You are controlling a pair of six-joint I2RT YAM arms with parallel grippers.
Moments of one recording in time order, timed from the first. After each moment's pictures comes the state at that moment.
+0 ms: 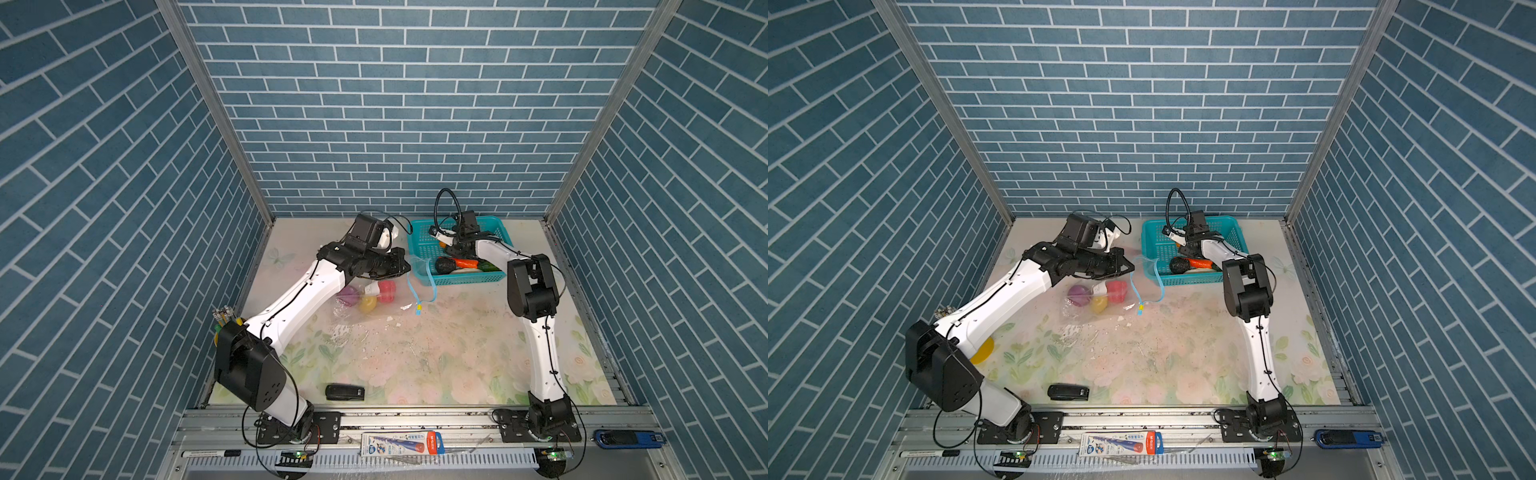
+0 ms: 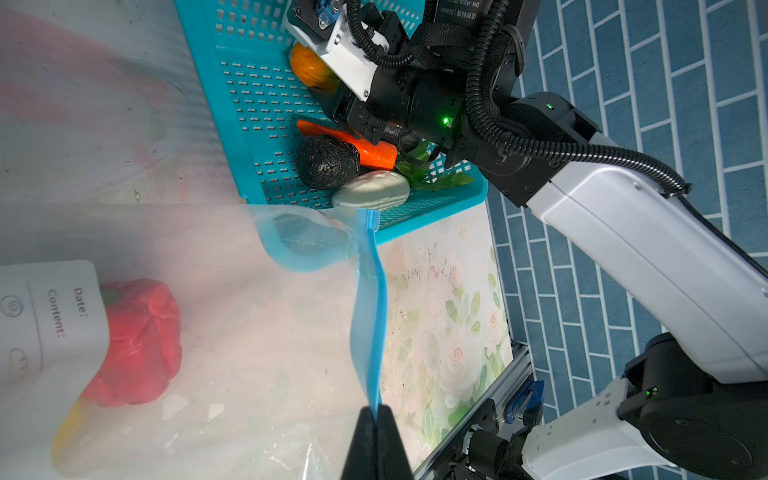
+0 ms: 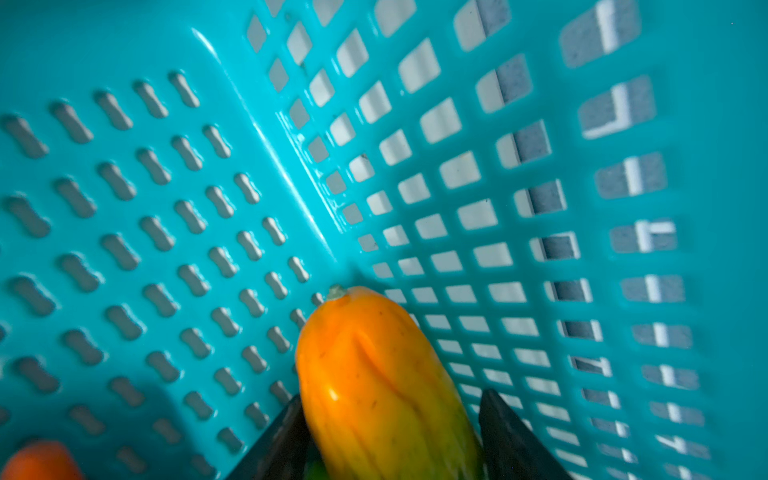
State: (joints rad) left arm -0.54 1.56 1.43 -0.65 0.45 -0.61; right arm 0.35 2.38 1.87 -0.30 0.01 -0.97
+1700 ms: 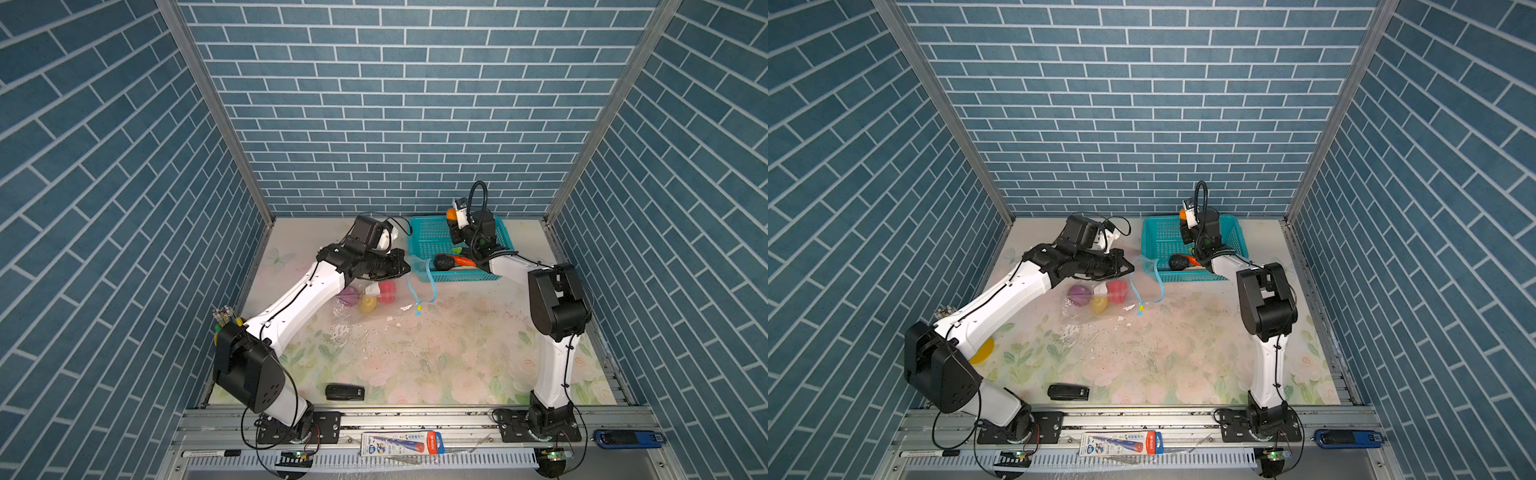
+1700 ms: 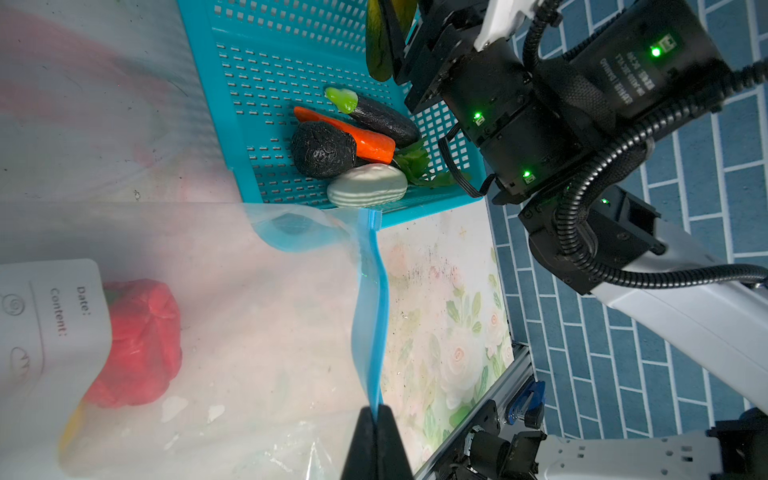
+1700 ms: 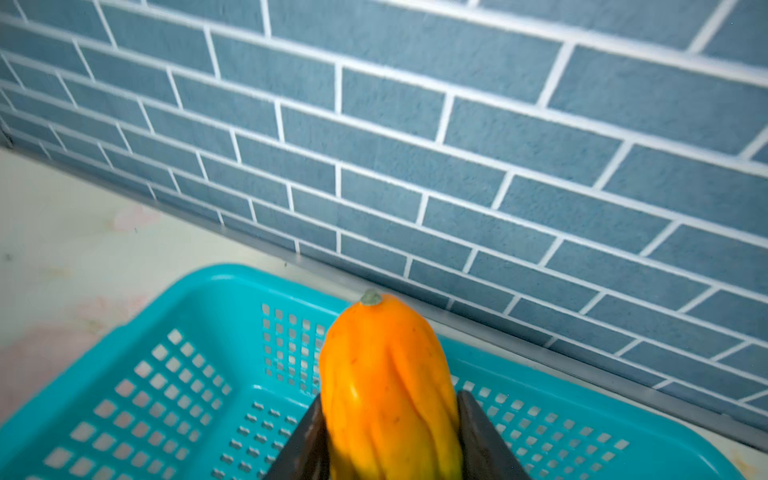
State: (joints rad) left arm -0.54 1.55 1.41 -0.62 0.45 -0.62; right arm 0.36 2.04 1.39 0.42 -0.02 -0.04
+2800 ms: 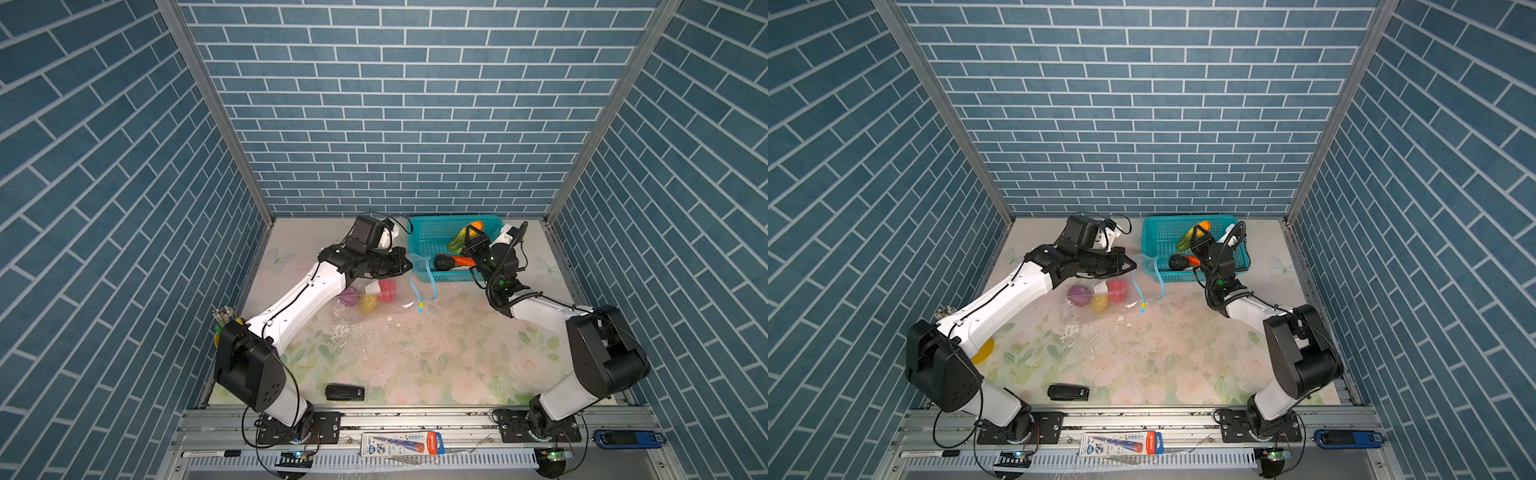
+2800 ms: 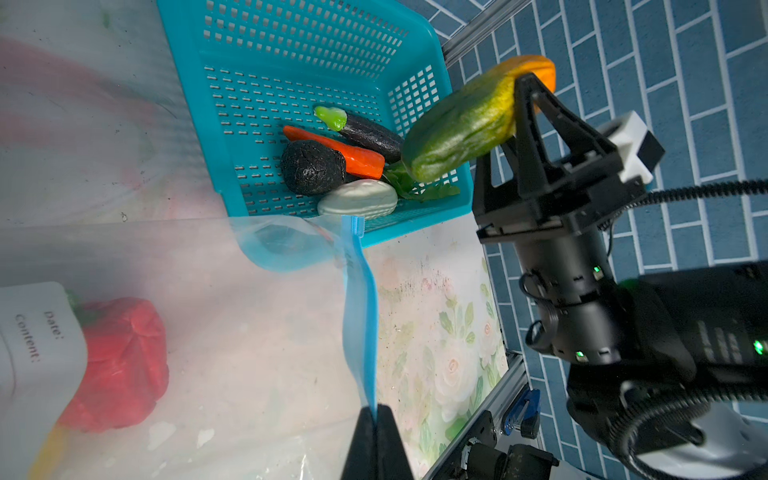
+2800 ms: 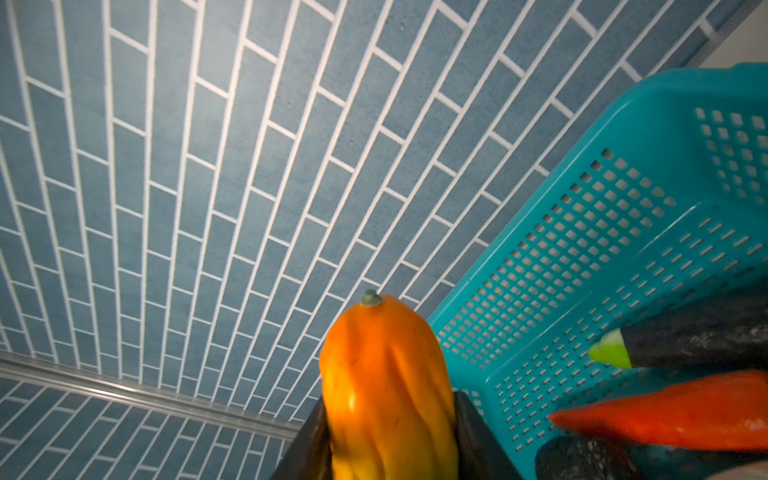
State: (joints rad) left arm -0.54 1.56 1.39 -0.55 0.45 -0.63; right arm 0.46 1.54 0.80 0.70 0.19 1.09
